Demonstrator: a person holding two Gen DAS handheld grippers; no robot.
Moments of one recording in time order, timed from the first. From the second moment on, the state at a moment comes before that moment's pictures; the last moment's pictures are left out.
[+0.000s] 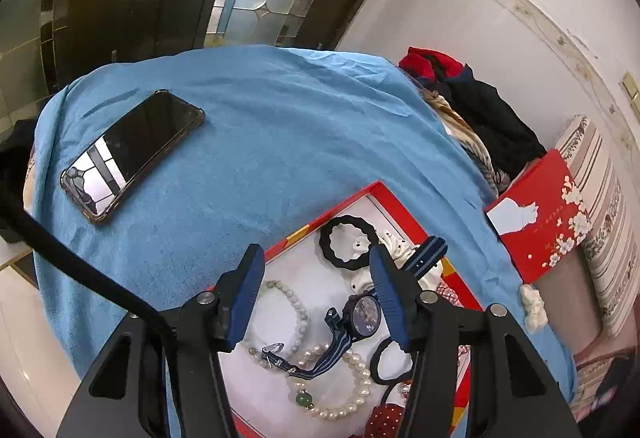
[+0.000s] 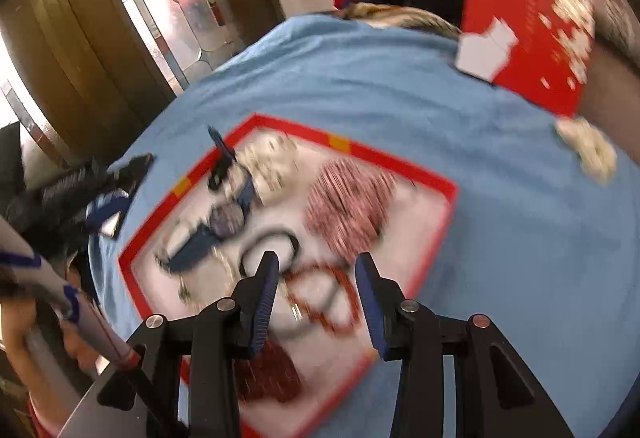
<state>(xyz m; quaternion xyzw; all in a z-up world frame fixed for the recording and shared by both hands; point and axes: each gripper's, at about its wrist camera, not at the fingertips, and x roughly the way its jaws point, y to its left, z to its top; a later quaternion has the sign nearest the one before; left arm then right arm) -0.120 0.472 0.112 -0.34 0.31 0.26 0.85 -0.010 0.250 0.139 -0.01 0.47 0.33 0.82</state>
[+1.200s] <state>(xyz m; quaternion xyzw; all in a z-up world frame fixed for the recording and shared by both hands) -0.119 0.495 0.095 -0.37 0.32 0.31 0.81 0.058 0.355 0.114 -0.03 0.50 0.35 0.79</state>
